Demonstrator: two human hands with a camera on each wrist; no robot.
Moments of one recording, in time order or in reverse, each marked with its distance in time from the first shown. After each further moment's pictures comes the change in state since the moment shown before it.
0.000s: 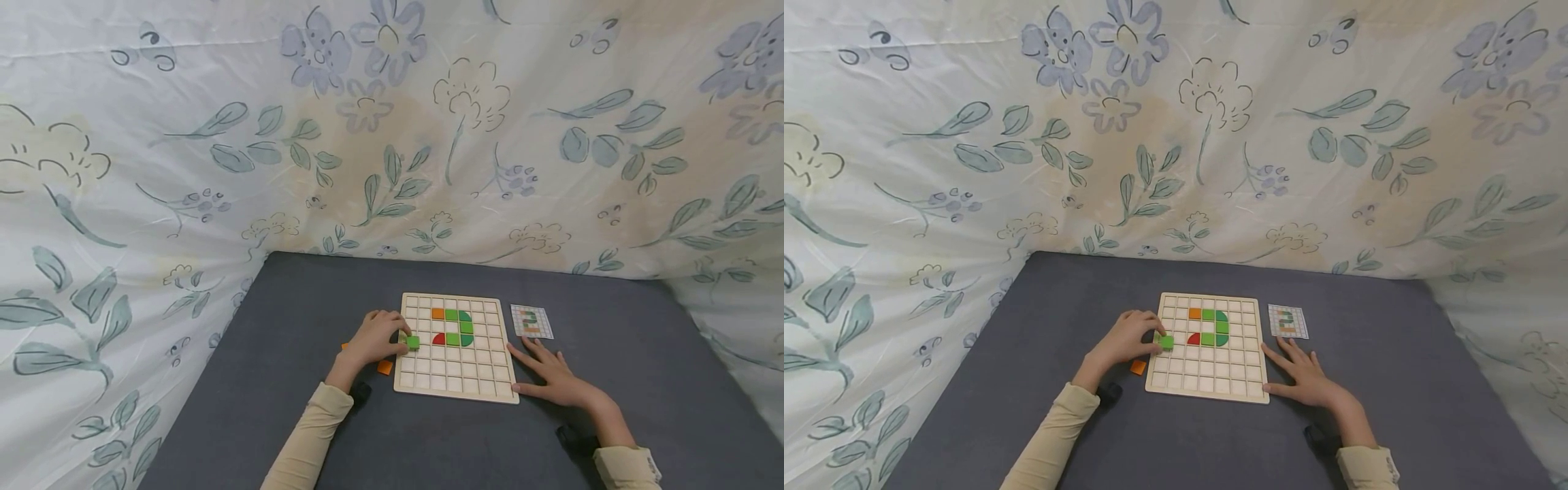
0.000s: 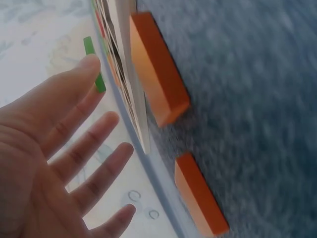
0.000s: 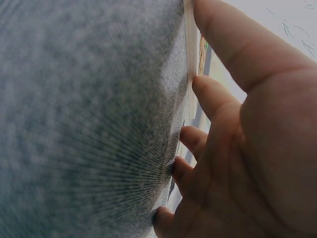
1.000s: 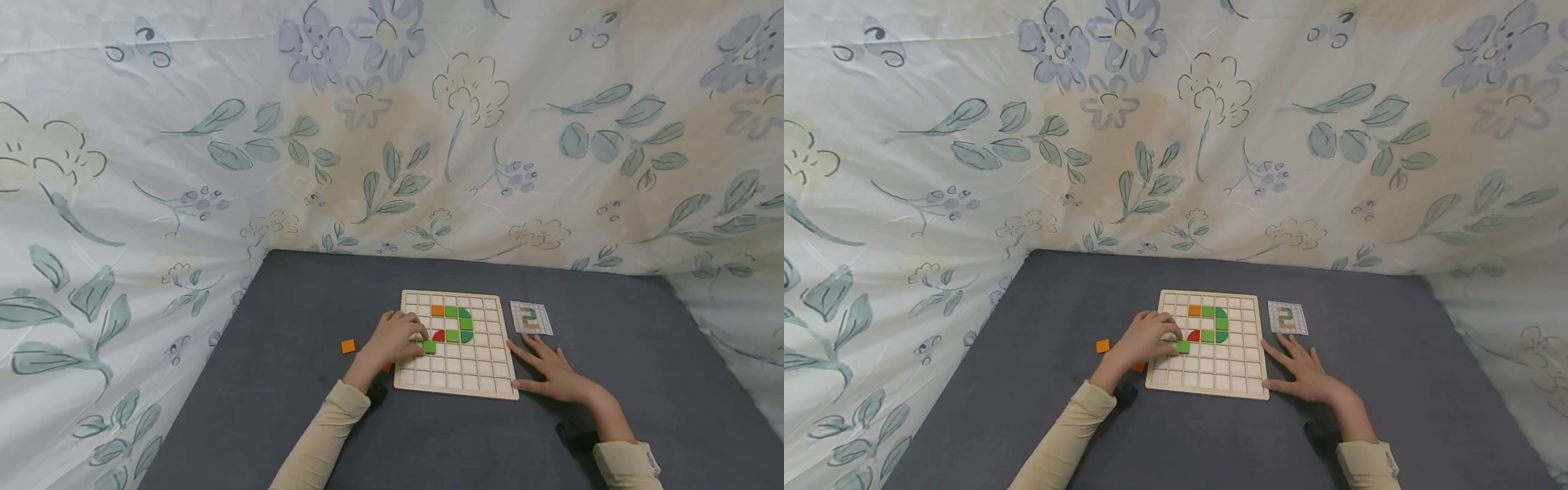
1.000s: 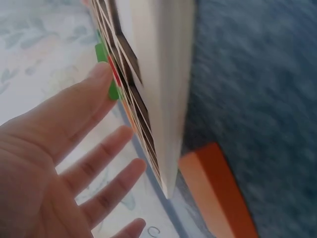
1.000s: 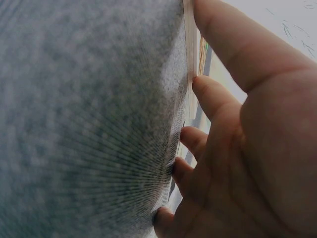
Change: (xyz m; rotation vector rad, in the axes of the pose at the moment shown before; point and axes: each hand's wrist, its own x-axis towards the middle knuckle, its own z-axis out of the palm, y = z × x) left_hand 0.014 0.030 0.013 0.095 0.014 0.007; right_hand -0.001 -0.006 -0.003 -0.022 -0.002 0.000
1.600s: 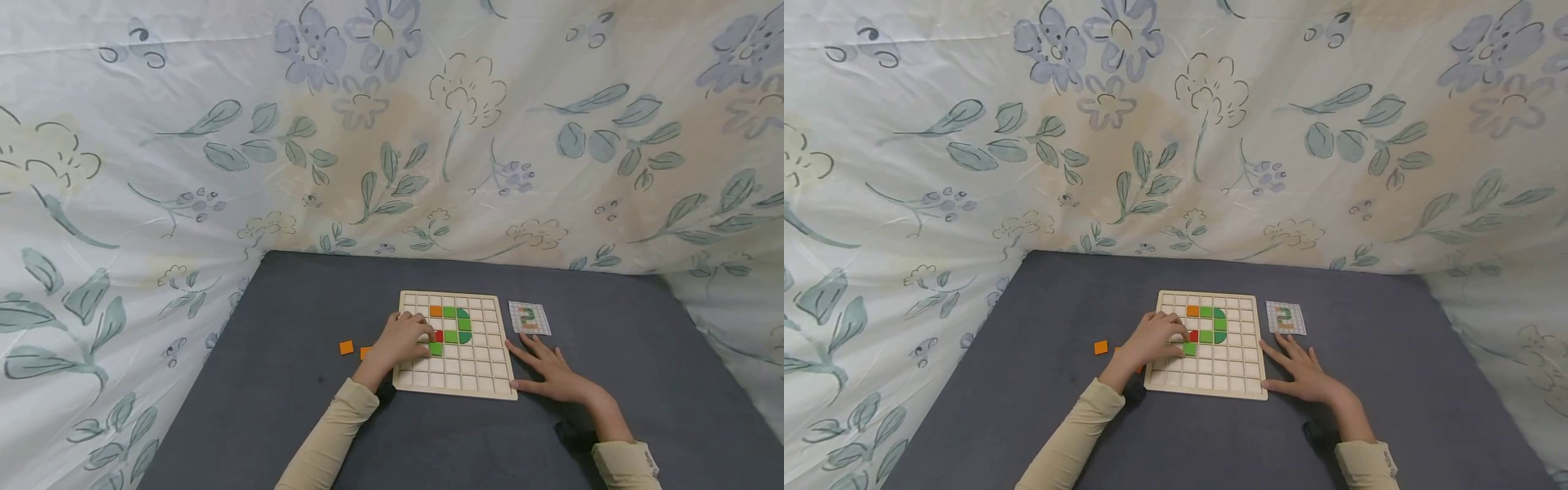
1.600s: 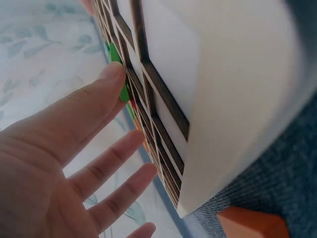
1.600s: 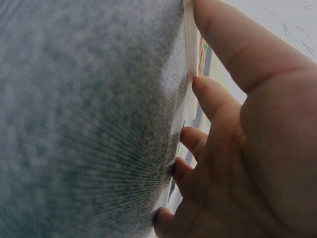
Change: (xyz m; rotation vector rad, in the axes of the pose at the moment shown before) left_hand 0.014 0.011 0.006 0.066 -0.044 0.009; right_hand -0.001 0.005 0.004 0.028 0.040 -0.058
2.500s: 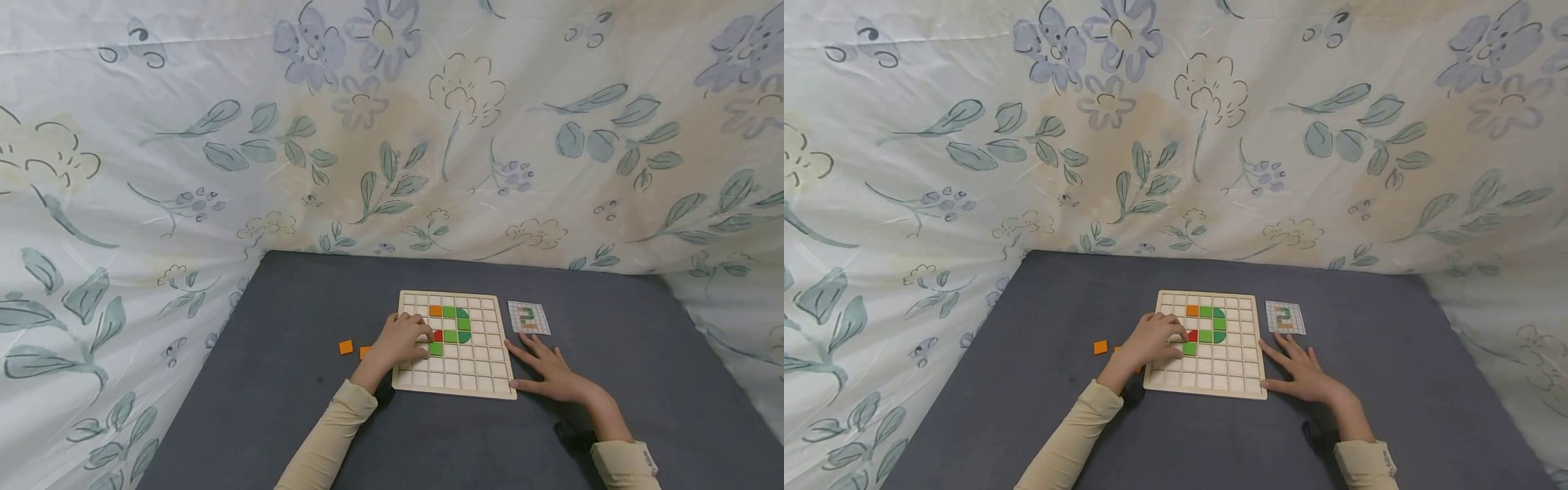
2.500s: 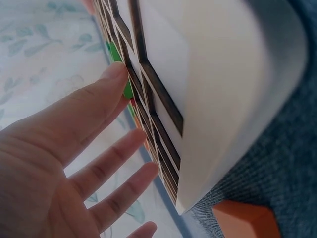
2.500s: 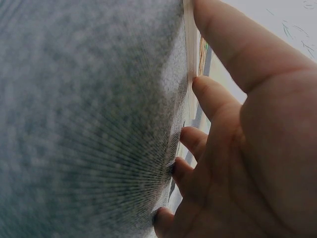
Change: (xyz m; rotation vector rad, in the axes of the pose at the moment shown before) left_hand -0.005 0.000 -0.002 -0.016 0.003 -0.002; right_hand -0.001 0.006 0.003 -0.006 0.020 -0.032
